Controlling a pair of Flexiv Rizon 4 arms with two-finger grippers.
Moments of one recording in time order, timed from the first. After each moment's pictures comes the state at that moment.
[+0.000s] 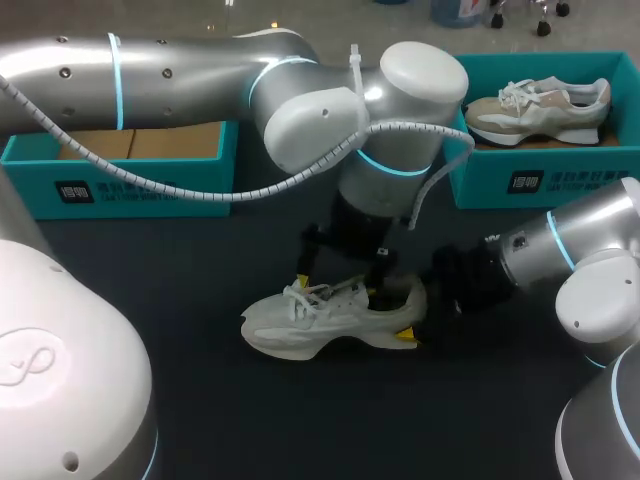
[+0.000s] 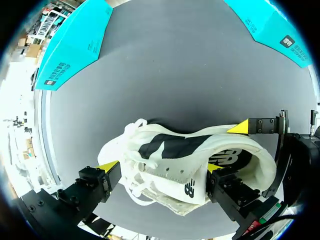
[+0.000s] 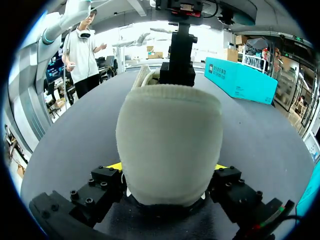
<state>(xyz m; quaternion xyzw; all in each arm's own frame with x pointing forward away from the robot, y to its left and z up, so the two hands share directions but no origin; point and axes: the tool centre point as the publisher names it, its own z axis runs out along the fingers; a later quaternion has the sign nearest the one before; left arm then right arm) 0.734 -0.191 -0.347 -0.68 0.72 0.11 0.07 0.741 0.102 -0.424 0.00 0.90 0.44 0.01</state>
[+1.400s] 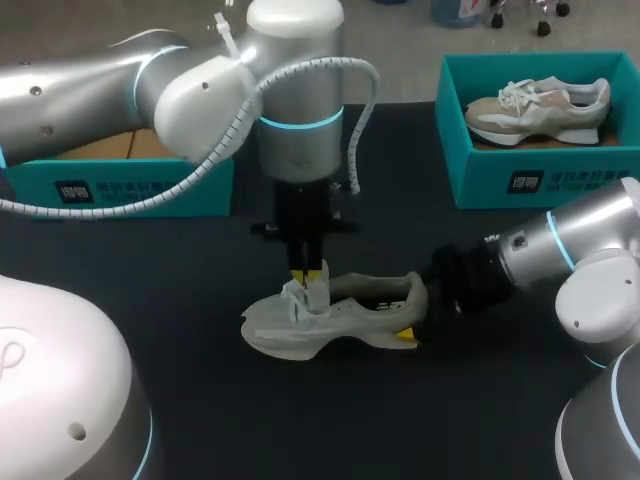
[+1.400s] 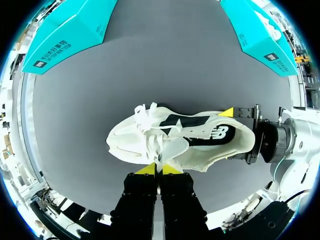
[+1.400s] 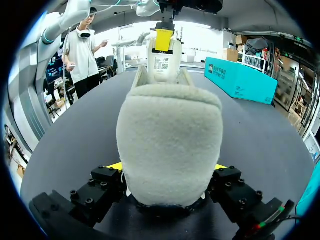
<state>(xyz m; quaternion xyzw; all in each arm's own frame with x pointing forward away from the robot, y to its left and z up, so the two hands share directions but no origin) 0.714 -0.149 -0.299 -0.70 0.71 0.05 -0.06 0.741 0.102 -0.424 0.00 0.90 0.44 0.01</state>
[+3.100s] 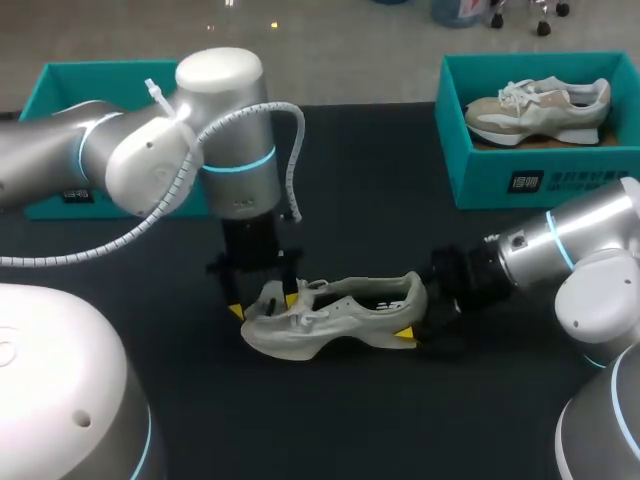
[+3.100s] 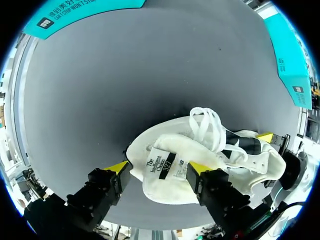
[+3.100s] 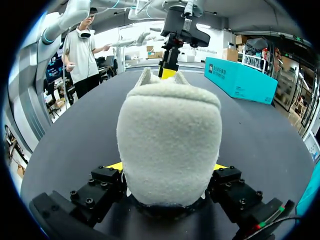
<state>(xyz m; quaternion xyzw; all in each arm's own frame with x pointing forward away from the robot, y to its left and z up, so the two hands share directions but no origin) 0.715 -0.092 -0.367 -0.76 0.64 0.06 -0.09 0.741 0.103 -0.424 0.00 0.90 0.44 0.01</state>
